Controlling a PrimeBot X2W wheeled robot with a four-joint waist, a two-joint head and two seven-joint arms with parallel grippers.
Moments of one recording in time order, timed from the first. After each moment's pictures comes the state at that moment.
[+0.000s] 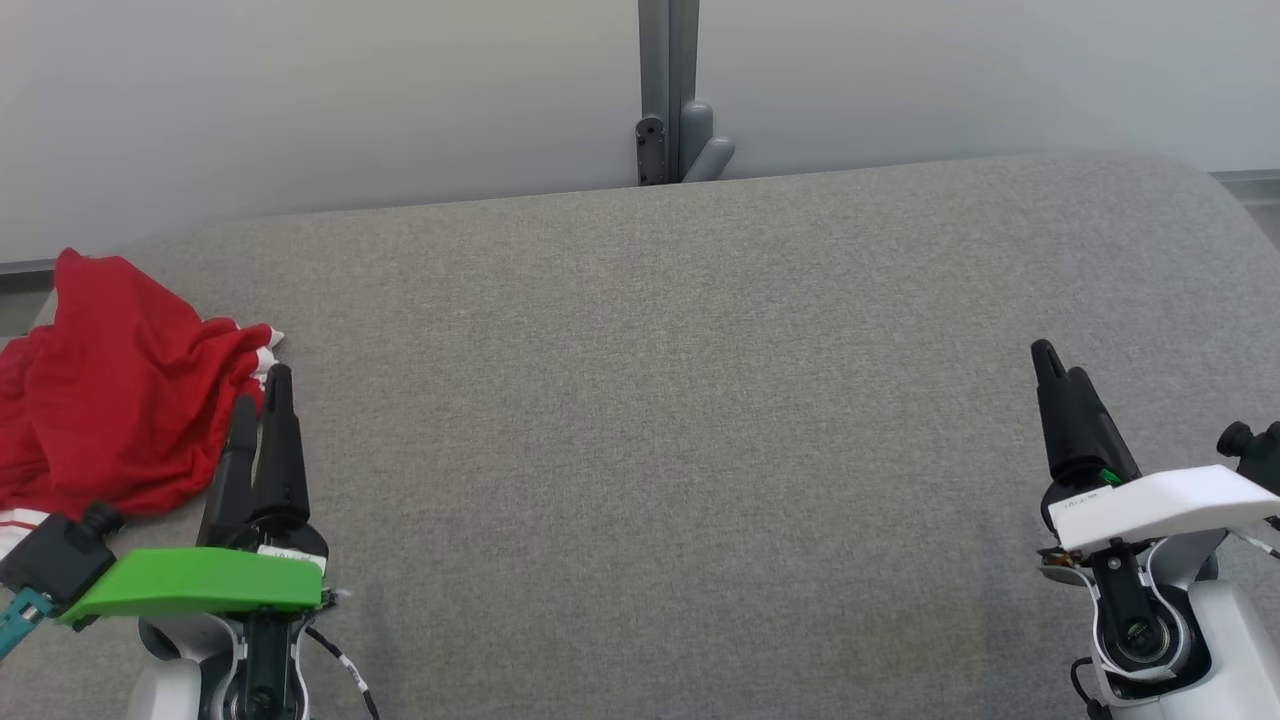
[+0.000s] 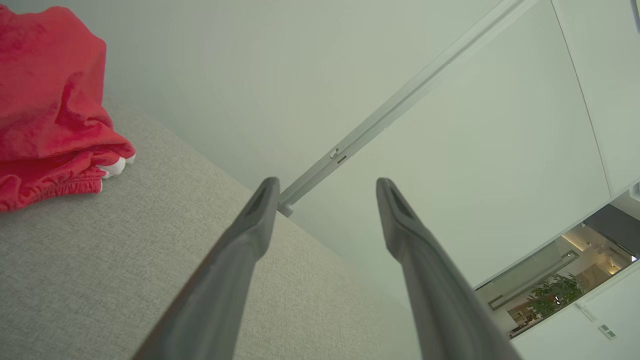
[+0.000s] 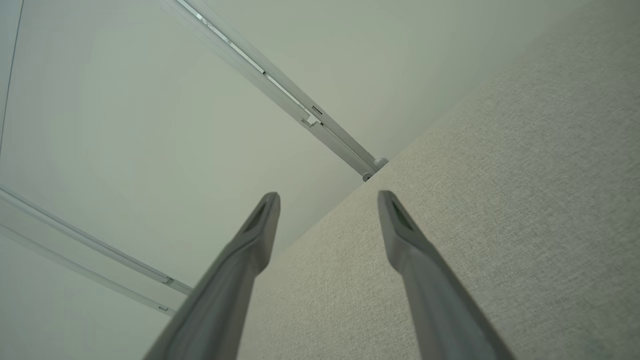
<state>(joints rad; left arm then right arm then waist) -0.11 0.08 0.01 0.07 -1.02 -0.13 -0.06 -0.15 -0.13 -0.02 0.13 0.98 0.13 -0.03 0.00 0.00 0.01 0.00</state>
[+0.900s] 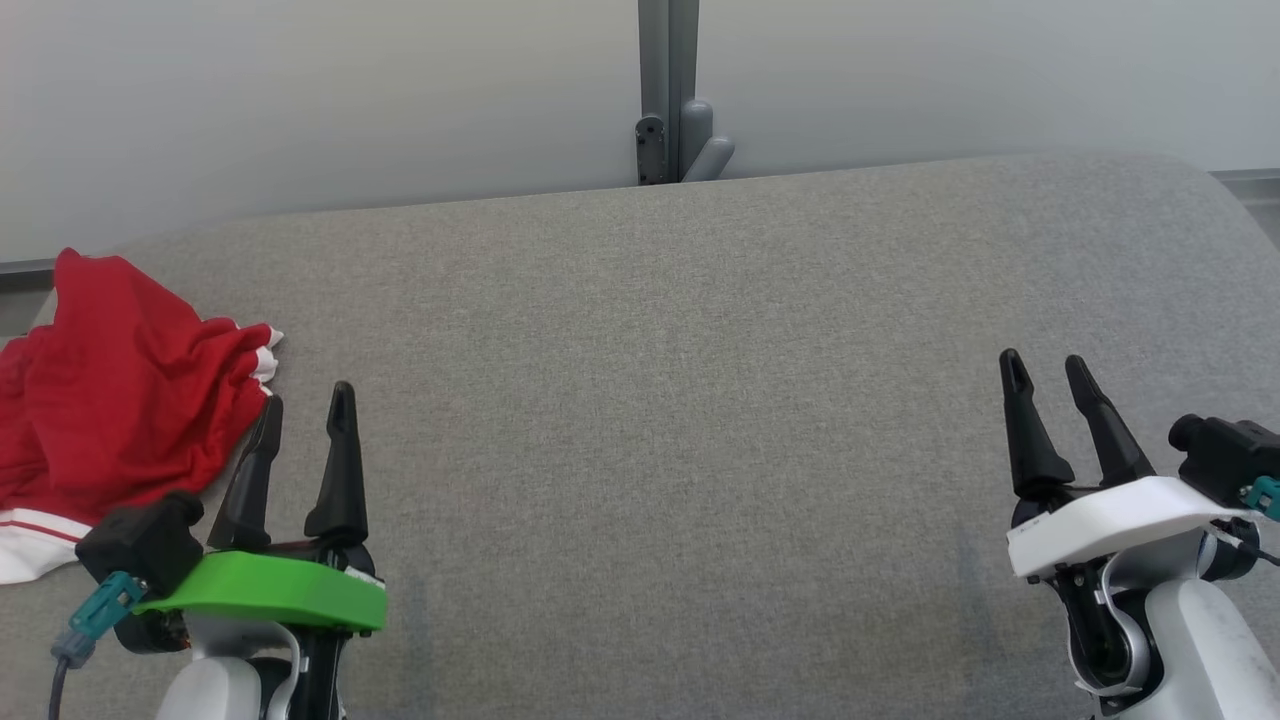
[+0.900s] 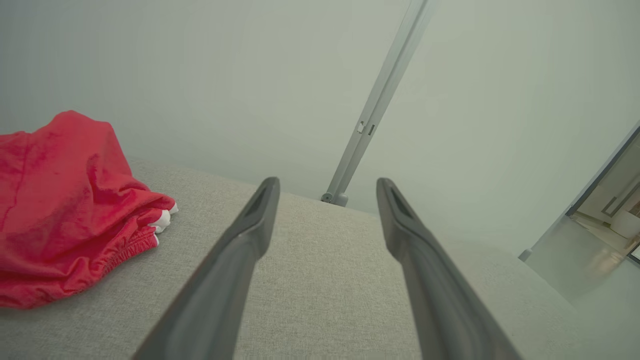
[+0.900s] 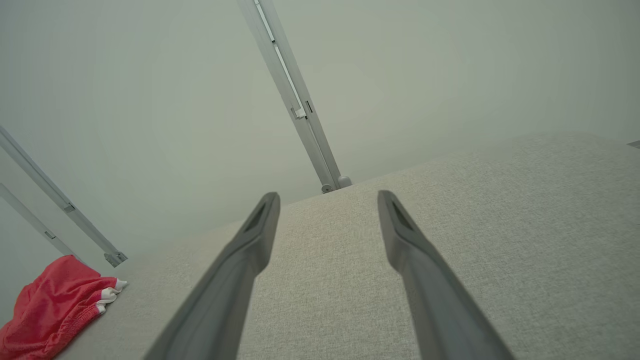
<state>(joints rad) -0.11 0.13 -0.09 0.09 -0.60 -0.10 -0.14 -0.15 -0.15 0.03 0.14 0.54 0.13 -0.12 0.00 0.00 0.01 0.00</state>
